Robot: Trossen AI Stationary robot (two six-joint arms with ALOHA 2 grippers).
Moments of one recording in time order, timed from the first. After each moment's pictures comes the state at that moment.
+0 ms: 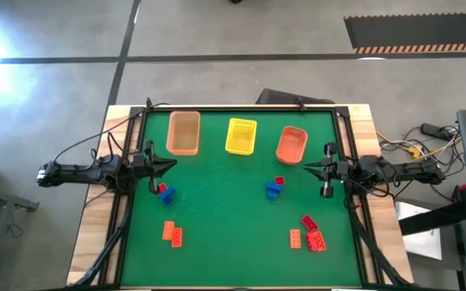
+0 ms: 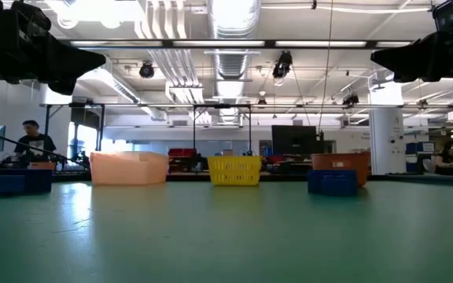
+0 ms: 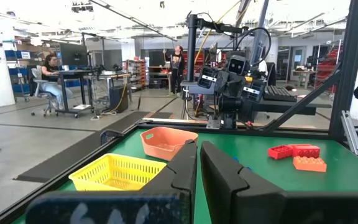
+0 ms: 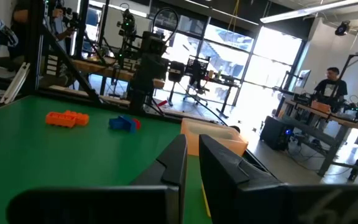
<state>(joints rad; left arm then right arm) -0.05 0.04 0.00 0.13 -0.26 0.03 0.10 0.03 0.01 0.11 0.18 -0.29</state>
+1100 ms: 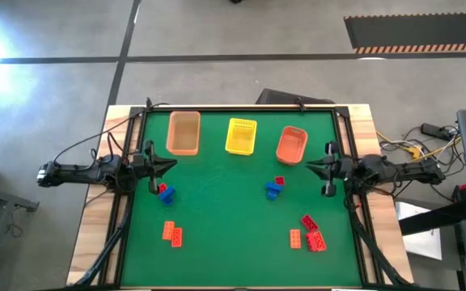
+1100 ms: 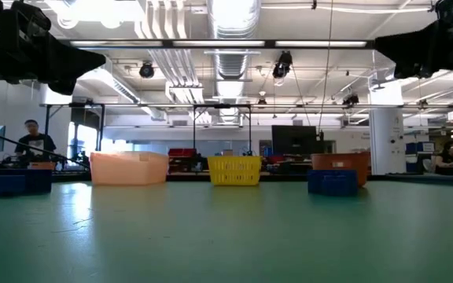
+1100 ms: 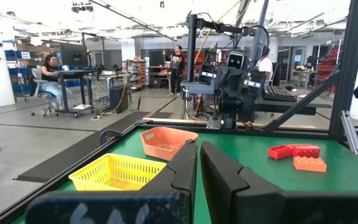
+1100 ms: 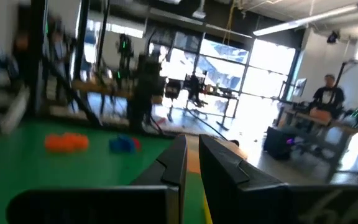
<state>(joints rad) -0.05 0.04 0.00 0.13 -0.26 0.03 0.10 0.03 0.01 0.21 0.18 -0.21</state>
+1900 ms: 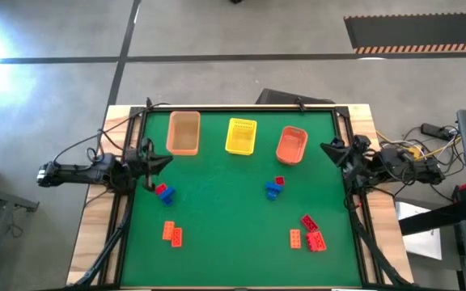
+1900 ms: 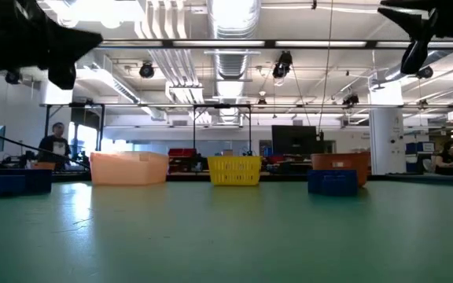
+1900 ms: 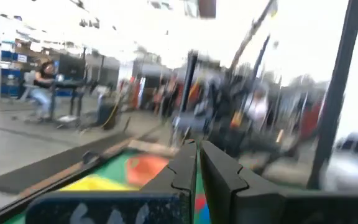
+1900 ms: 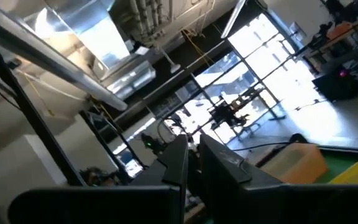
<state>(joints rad) -0.05 0.04 0.00 0.31 -0.26 -0.12 0.10 0.03 0.14 0.30 0.33 0.58</state>
